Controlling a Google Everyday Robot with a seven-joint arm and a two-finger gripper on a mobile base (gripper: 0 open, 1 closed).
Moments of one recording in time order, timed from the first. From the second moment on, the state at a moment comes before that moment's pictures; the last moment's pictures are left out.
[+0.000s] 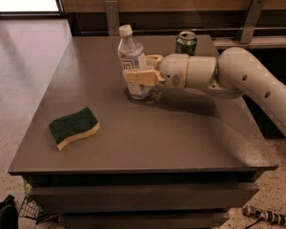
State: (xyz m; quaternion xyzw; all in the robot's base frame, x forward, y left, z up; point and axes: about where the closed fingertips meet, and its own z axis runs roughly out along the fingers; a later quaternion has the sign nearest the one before) arm 0.617 0.008 0.888 -0.43 0.62 0.39 0.53
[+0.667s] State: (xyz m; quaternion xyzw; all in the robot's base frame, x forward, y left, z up) arm 0.617 0.008 0.889 -0.43 0.62 0.39 0.53
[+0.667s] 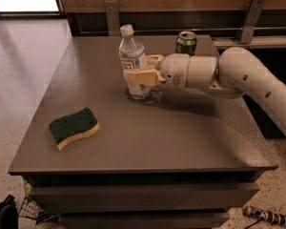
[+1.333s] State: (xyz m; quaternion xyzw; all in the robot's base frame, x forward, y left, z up) arm 0.617 0.011 0.890 -0.43 0.62 0.39 0.53
